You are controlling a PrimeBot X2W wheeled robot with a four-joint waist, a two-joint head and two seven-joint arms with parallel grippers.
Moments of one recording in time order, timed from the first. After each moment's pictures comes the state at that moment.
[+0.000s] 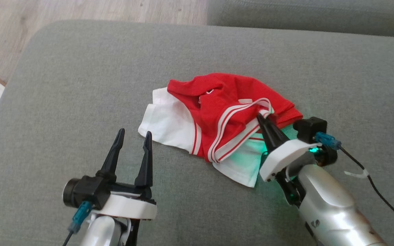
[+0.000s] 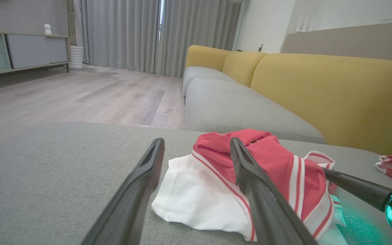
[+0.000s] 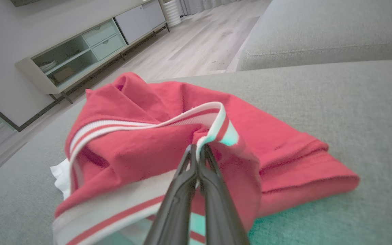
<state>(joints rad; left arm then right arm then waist) -0.13 0.05 -0.29 0.21 -0.26 -0.06 -0.25 -0.52 -0.06 0.48 0.86 0.49 0.12 -0.22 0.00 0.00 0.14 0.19</state>
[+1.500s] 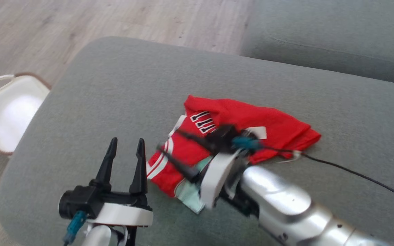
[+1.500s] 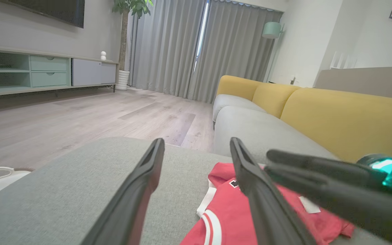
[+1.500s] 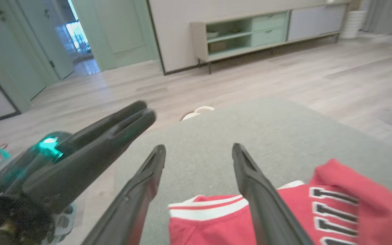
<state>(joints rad) -0.07 0.05 -0.27 0.18 -0.29 -0.03 -0.25 -0.62 -0.07 1.05 0.54 0.65 0.12 -0.03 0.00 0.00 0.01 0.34</state>
